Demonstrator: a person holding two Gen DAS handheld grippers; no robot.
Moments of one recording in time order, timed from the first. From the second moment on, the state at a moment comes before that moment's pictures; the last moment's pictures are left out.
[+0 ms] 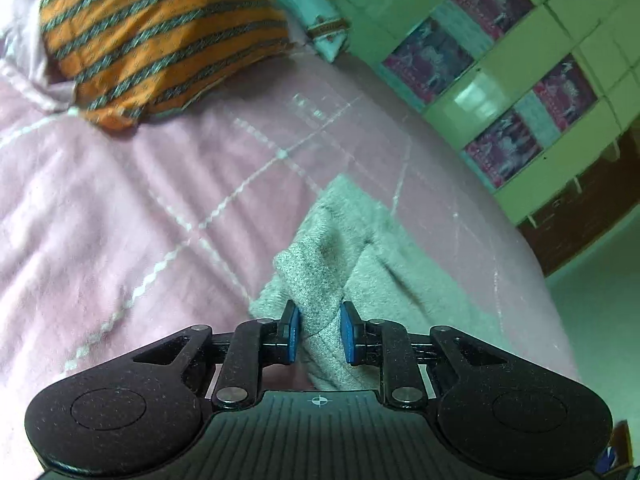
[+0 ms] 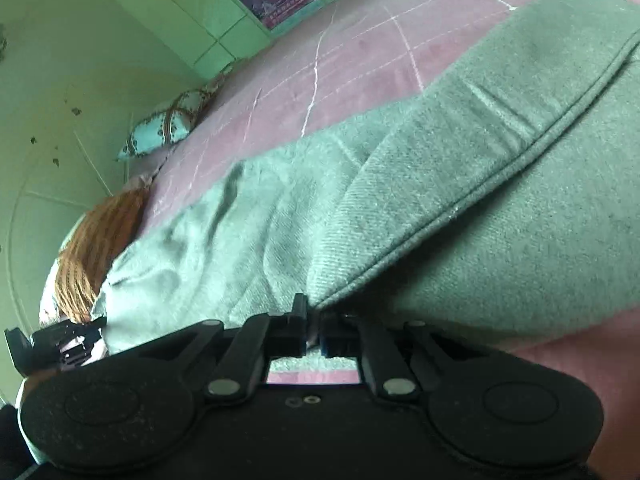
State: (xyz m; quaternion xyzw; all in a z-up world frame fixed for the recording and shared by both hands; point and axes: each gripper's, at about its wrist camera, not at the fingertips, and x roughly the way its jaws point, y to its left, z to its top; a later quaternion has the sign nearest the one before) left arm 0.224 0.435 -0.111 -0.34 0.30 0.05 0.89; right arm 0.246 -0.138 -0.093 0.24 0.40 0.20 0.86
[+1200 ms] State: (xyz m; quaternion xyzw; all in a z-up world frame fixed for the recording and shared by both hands) left arm 0.198 0.237 -0.109 -0.26 0.33 0.05 0.91; right arm 0.306 -0.303 -0.088 0.40 0.28 0.04 0.87
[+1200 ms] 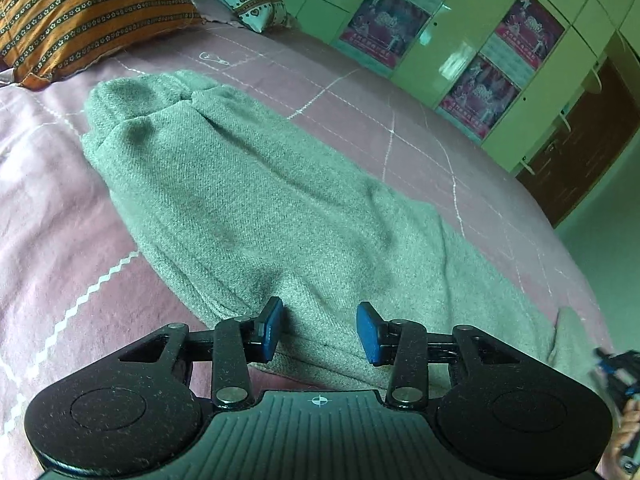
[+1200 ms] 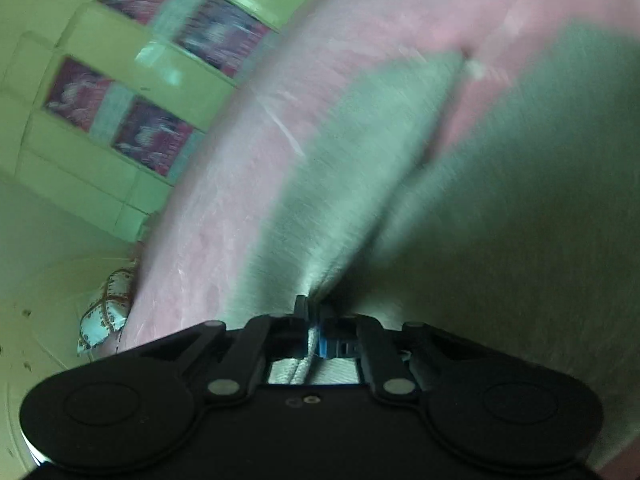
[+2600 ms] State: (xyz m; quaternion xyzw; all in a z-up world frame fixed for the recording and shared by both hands) left arm 0.221 0.173 -0.101 -0.07 0.36 0.07 0.93; right arm 0.211 -0.398 -0.105 0.38 0.29 -0.10 0.87
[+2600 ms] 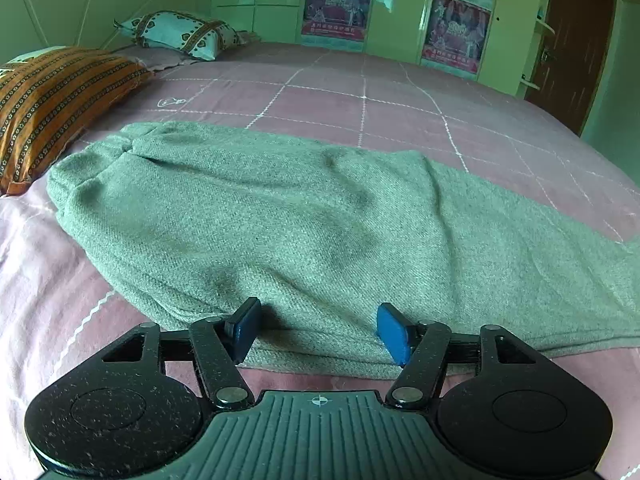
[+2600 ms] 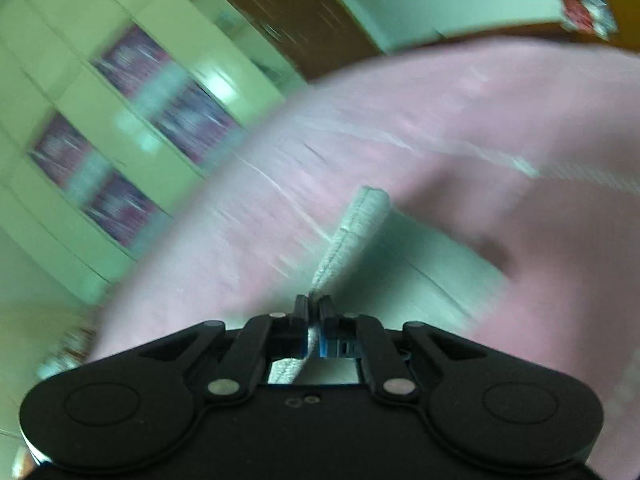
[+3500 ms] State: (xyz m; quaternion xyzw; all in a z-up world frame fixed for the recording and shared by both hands) left arm 0.216 0.176 -0.103 -0.08 0.35 0.05 0.93; right arm 0.179 -0.439 -0.125 0.46 0.23 -0.13 0.85
